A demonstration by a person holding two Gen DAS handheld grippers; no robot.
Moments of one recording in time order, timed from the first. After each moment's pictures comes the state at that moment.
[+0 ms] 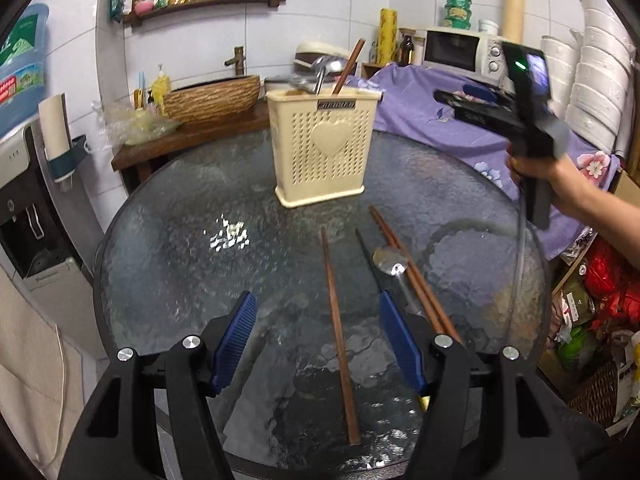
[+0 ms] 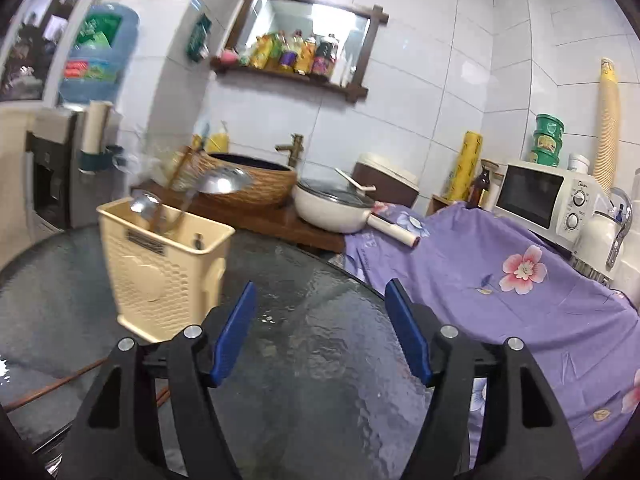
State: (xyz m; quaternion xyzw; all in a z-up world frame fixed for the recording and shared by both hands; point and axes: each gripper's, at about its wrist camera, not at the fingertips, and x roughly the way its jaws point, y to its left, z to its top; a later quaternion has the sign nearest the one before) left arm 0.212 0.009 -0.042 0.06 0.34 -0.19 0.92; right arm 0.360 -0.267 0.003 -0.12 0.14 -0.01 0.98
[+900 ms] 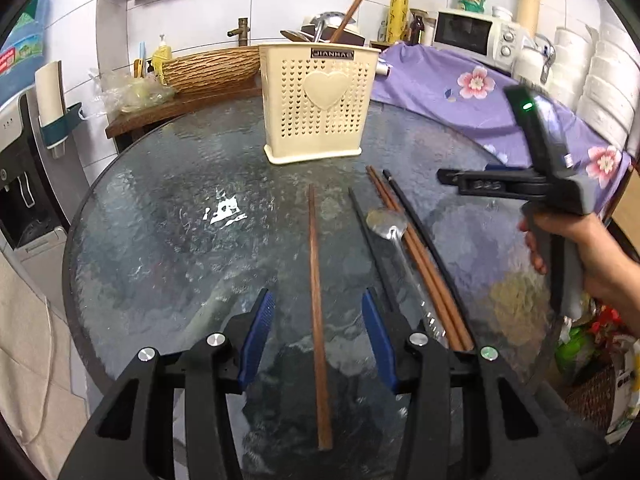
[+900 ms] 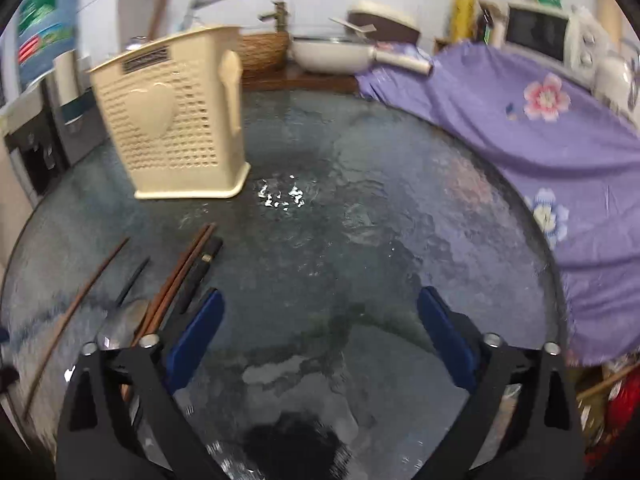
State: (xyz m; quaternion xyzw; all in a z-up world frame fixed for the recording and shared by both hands) left arm 0.215 -0.010 -0.076 0.04 0.37 -0.19 0.91; right arm 0.336 -0.260 -0.106 0.01 0.39 -0.02 0.92
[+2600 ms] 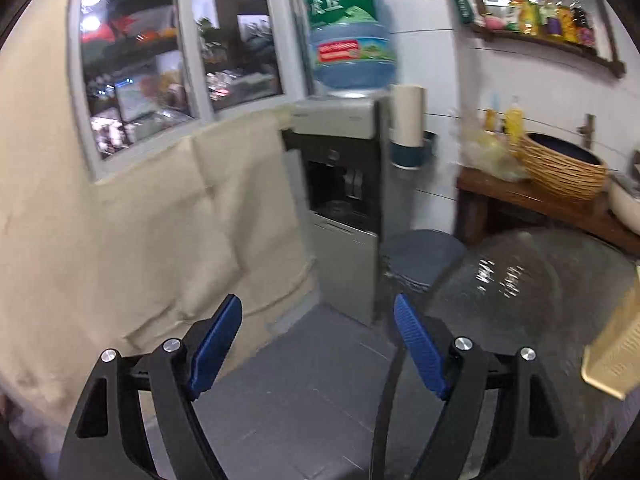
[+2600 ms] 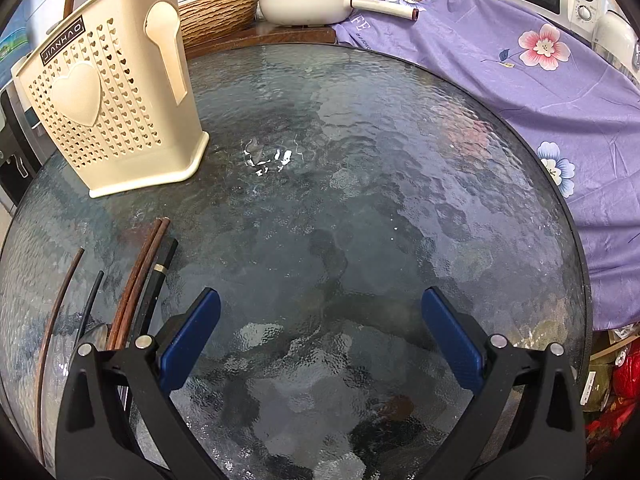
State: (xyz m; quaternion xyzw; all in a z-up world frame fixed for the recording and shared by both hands) left arm 0.252 0.138 0.058 -0.05 0.29 0.39 0.88; right arm 0.377 -0.274 -0.129 0.05 0.45 -0.05 0.89
